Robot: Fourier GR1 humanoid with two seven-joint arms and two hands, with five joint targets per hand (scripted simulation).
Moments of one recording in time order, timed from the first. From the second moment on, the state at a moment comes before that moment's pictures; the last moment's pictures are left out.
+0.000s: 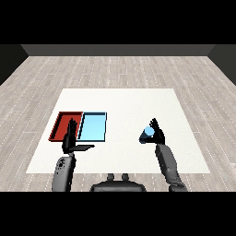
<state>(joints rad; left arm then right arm) 0.00 0.05 0.06 -1.56 0.00 0.01 -0.38 -0.33 -0.10 -0.18 -0.86 -0.18 0.19 -0.41</state>
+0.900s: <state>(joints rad) 0.02 0.04 0.04 -1.58 0.00 0.02 -0.37 -0.35 -0.07 -0.15 -0.84 -0.19 0.12 -0.41</state>
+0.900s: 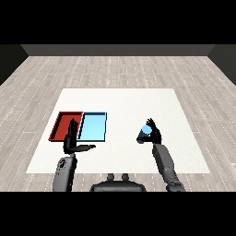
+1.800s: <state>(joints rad) 0.05 0.04 0.04 -1.60 0.01 -0.01 -0.39 -0.32 -0.06 -0.08 -0.96 -0.09 -0.06 -0.39</state>
